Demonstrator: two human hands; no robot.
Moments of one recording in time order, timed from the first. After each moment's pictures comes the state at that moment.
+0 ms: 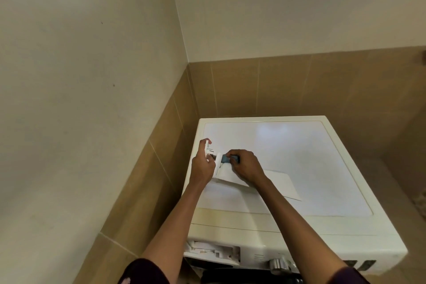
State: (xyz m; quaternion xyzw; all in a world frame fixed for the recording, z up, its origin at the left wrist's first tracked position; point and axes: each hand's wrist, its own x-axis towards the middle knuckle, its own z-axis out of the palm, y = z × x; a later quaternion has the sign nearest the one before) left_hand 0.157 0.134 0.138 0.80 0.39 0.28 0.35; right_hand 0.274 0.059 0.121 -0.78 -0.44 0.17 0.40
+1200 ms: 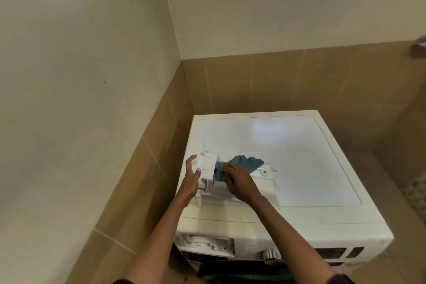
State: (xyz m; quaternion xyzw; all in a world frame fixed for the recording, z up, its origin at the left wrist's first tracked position) left_hand 0.123 0.130 0.096 0.70 0.42 0.17 0.55; right_hand 0.257 0.029 0.064 -0.77 -0.56 0.10 0.30
